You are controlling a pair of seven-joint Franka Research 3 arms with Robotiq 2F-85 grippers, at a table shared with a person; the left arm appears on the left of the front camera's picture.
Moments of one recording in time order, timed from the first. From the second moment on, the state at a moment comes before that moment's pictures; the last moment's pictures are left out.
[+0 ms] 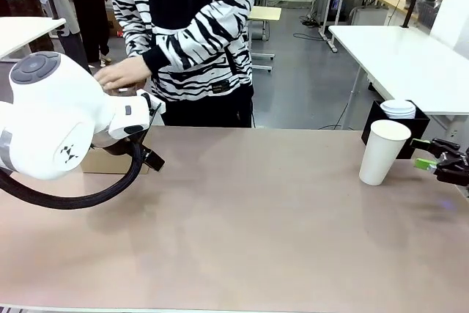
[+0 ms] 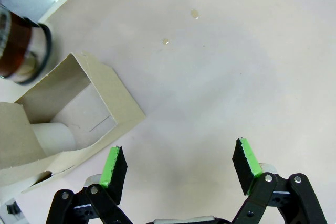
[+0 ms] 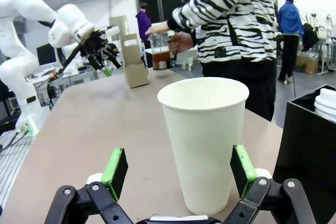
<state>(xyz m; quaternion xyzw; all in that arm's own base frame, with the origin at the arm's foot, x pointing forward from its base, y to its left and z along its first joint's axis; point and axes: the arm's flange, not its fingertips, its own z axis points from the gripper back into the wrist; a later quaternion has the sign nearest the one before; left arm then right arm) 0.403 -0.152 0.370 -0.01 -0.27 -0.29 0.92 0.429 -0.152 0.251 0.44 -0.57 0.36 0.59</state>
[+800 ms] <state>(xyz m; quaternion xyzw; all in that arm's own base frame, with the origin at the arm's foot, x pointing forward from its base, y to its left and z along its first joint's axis) 0.403 -0.152 0.370 -0.01 -0.27 -0.29 0.92 0.453 -0.118 0.237 0.43 -0.57 0.36 0.60</state>
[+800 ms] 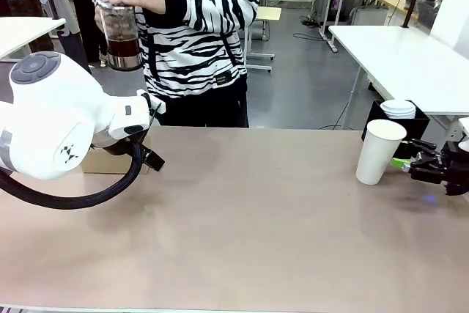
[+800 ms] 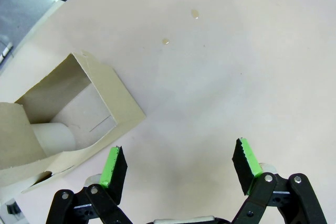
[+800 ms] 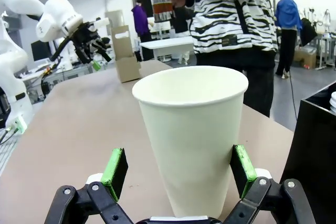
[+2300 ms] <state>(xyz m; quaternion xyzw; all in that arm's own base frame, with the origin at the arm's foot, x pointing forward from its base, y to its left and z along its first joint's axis) 0.403 -0.152 0.370 -0.01 -0.27 -0.29 0.92 0.487 -0.068 0.221 0.43 -0.57 0.34 0.61</state>
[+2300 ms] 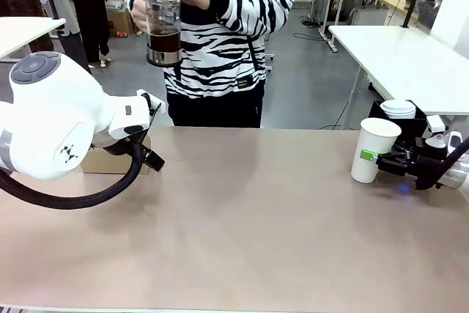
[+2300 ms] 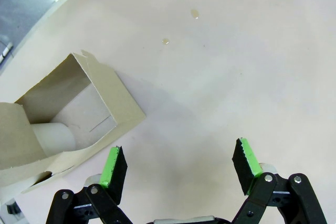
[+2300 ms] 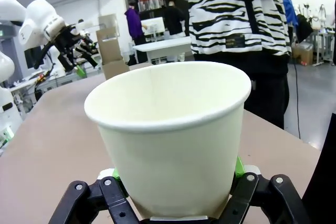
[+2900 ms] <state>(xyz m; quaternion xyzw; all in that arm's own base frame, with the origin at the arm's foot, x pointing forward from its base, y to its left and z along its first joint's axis) 0.403 -0.152 0.370 -0.01 -0.27 -0.29 0.92 0.489 -0.043 0.257 0.41 -0.60 0.32 0.61</state>
